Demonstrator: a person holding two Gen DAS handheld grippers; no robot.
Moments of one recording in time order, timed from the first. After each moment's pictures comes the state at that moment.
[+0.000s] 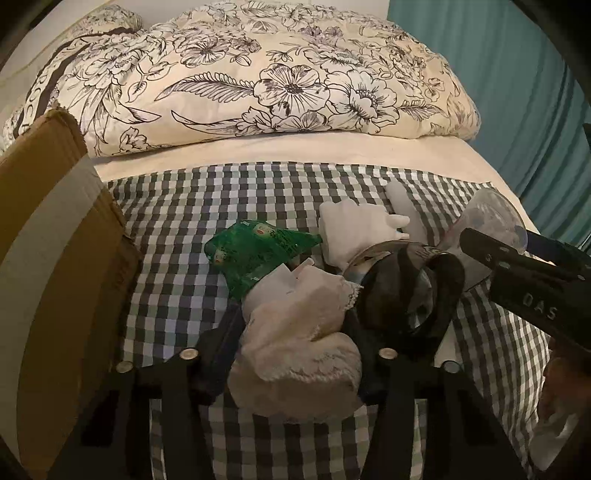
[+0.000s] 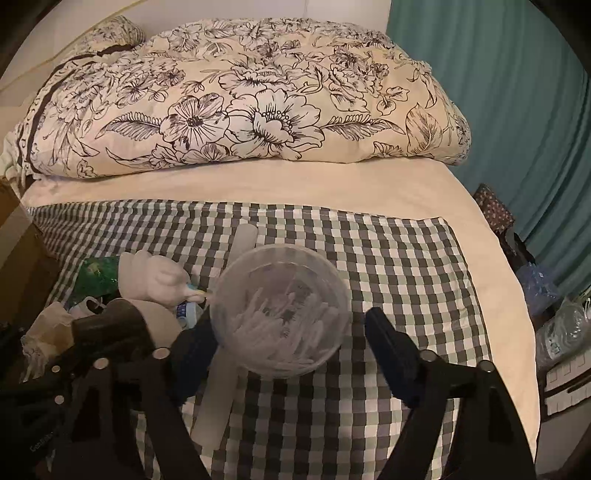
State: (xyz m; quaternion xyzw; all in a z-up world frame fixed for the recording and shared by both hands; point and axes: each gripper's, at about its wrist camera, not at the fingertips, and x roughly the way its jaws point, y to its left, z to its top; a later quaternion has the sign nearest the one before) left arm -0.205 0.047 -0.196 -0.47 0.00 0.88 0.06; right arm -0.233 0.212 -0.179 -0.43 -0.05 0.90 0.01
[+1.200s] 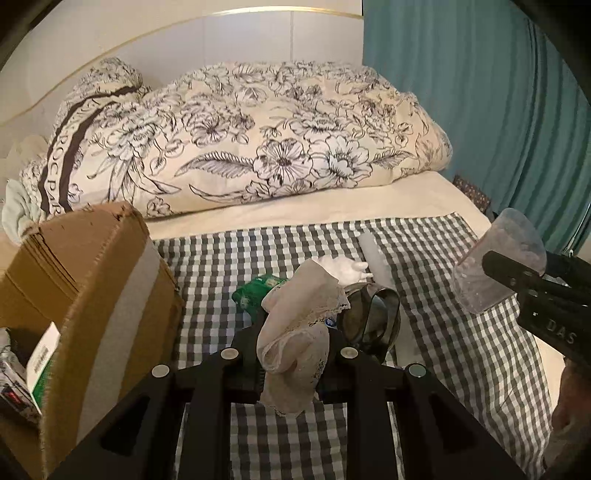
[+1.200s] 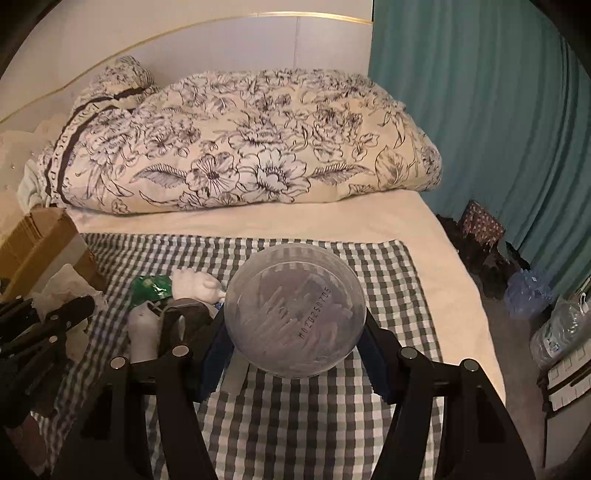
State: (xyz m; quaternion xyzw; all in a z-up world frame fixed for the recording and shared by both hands) left arm -0.157 0.039 -0.114 -0.38 0.03 0.92 0.07; right arm -0.150 0.221 -0.099 -0.36 -0.03 0.93 0.01
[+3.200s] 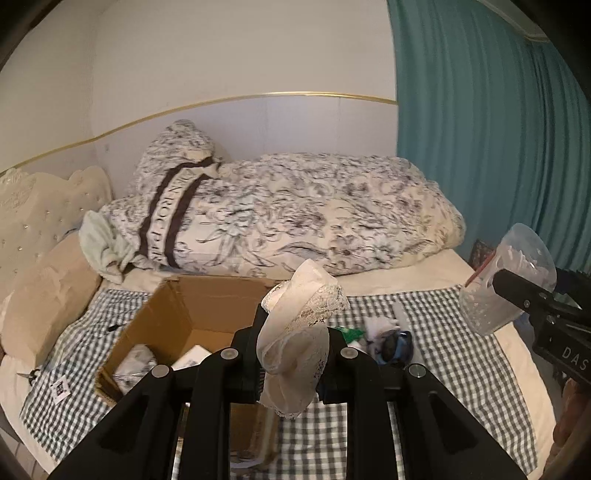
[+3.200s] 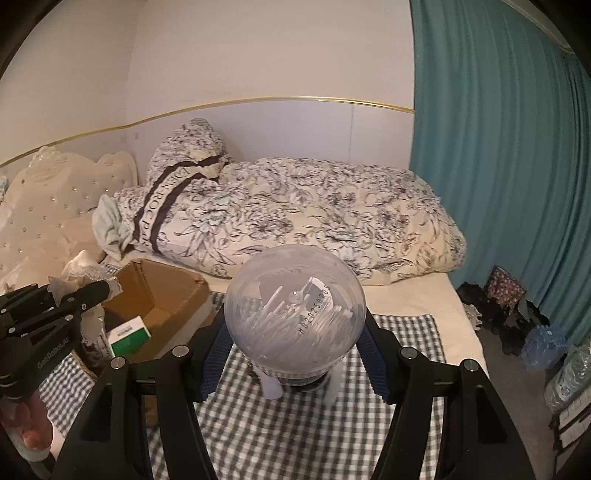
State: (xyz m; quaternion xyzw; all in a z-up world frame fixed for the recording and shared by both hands) left arm -0.035 -0.073 0.021 -0.26 0.01 0.96 0.00; right arm -0.030 0.110 0.028 -0.24 -0.04 0.97 -0.08
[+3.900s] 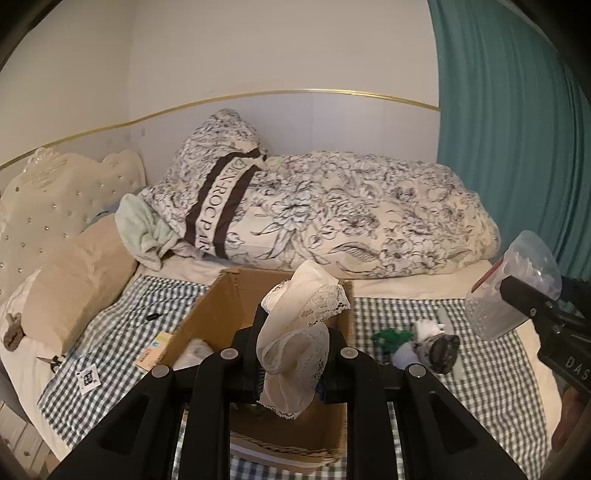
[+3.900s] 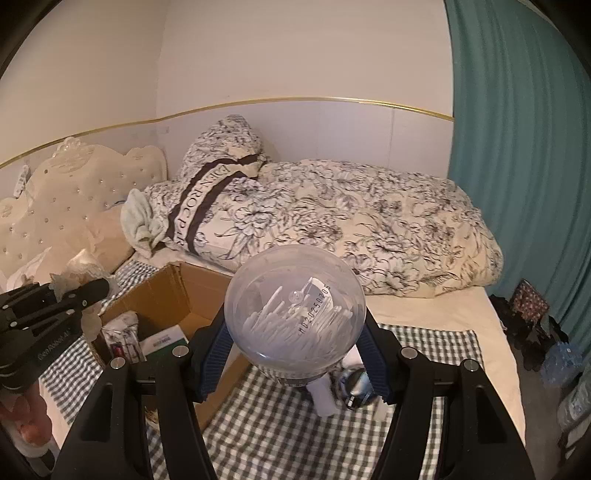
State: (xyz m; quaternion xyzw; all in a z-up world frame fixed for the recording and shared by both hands) left arm -0.038 -0.147 0.020 -0.27 -0.01 0.96 -0.06; right arm -0.047 0.036 0.027 -0.24 -0.05 0.96 -0.13
